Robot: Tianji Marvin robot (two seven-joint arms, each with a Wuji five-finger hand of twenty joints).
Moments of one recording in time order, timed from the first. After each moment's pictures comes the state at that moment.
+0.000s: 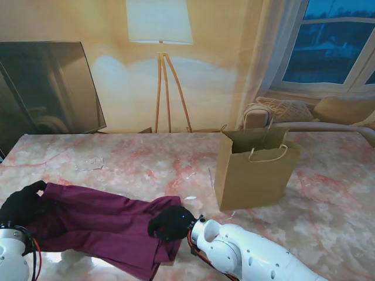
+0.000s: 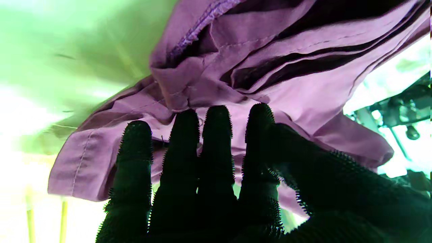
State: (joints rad) left arm 2.04 -1.16 -1.77 -1.92 0.65 0.21 0.16; right arm -1.15 -1.15 0.47 -1.30 -0.70 -0.15 -0.13; left_hand 0.68 -0.67 0.95 -0.13 0.62 -0.19 1.08 1.27 1.23 0.03 0.59 0.89 1.11 0.16 0.96 0.79 0.61 0.26 1.50 0.69; right_hand 0.42 -0.40 1.14 -0.15 0.70 -0.20 0.65 0.30 0.90 -0.07 0.40 0.25 0.81 -0.06 0.24 0.38 0.42 0.06 0.90 0.36
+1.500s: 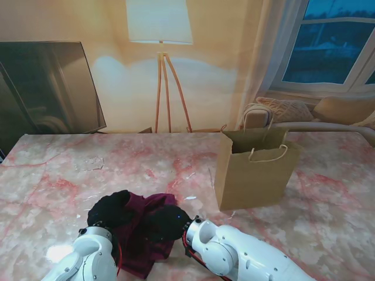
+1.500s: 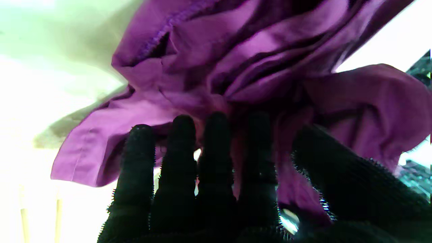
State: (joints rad) left arm 1.84 -1.14 -1.18 -1.95 0.76 0.58 0.15; right arm -1.19 -1.16 0.52 -1.36 -0.71 -0.13 -0.10; left_hand 0.68 -0.67 0.93 -0.13 0.63 -0.17 1.08 1.21 1.25 0.03 0.60 0.75 1.24 0.12 0.95 0.67 0.87 0.18 1.59 0.42; right_hand 0.27 -0.38 1.01 -0.13 0.64 -0.17 0.55 0.34 0.83 -0.07 0.34 0.23 0.75 -0.03 0.22 0.33 0.39 0.02 0.87 0.35
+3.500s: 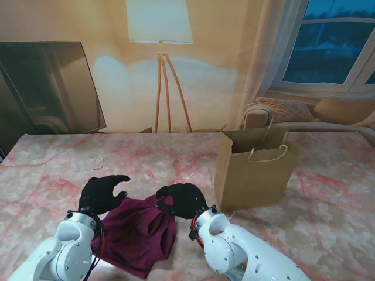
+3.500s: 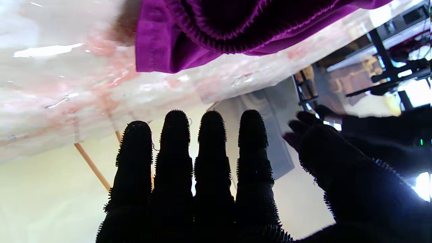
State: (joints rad) left arm 1.79 -1.13 -1.35 -1.81 0.85 0.13 0.13; right arm -1.33 -1.16 0.70 -1.50 -0.69 0.10 -0.25; left_hand 0.77 -0.47 0.79 -0.08 0.60 0.07 0.28 0.28 0.69 0.09 0.21 0.30 0.57 0.10 0.27 0.41 0.16 0.12 0.78 0.41; right_hand 0.26 -0.37 0.93 -0.13 0.66 -0.10 0.51 0.39 0.83 -0.02 0.35 0.23 0.79 0.03 0.23 0.35 0.42 0.06 0.89 0.35
